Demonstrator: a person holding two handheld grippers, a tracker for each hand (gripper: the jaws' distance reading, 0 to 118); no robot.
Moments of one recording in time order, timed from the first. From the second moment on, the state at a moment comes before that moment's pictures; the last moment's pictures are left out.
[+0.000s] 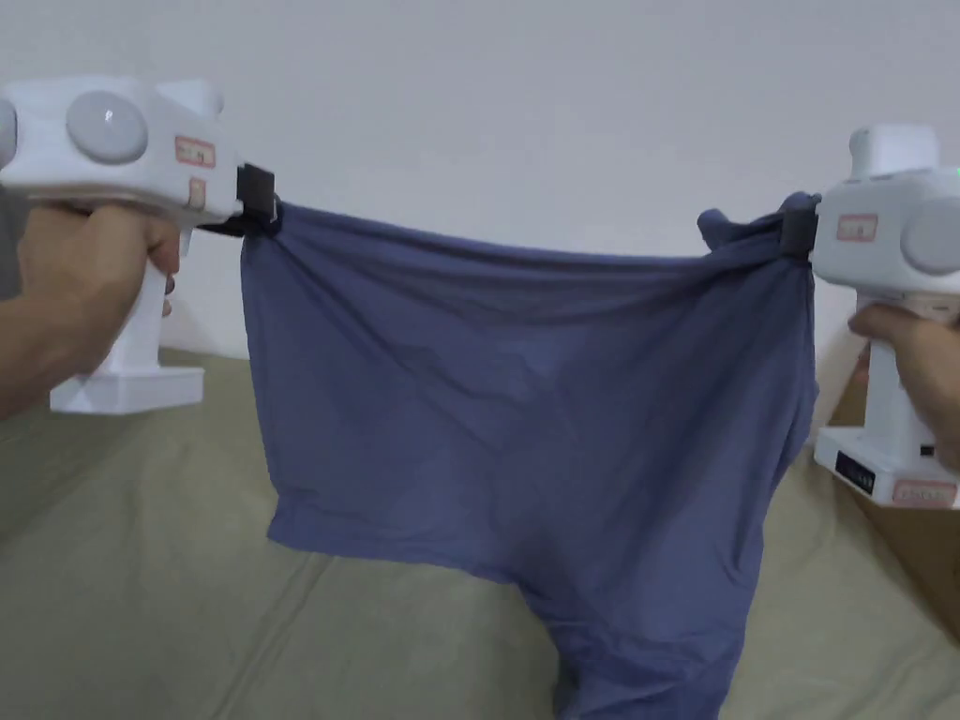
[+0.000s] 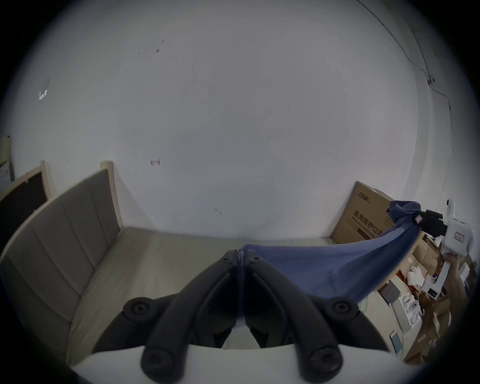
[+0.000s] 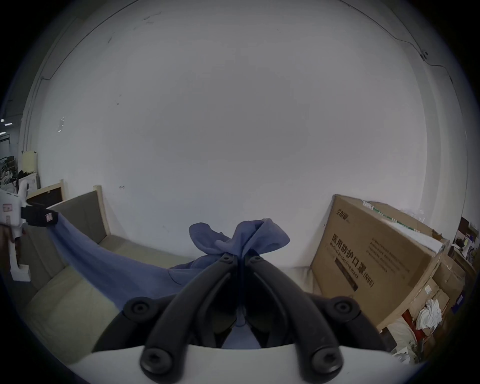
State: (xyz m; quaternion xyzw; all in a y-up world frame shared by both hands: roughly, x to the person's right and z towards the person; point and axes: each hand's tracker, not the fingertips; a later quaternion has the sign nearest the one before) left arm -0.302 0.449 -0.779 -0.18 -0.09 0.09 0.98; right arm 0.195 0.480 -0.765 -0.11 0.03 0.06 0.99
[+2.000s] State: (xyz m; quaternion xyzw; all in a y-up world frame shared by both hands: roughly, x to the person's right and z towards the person) left arm -0.343 0.106 -0.345 -0.42 -0.21 0.07 0.88; right arm 0.262 0.107 -0.329 -0.45 0.17 -0.01 0.88
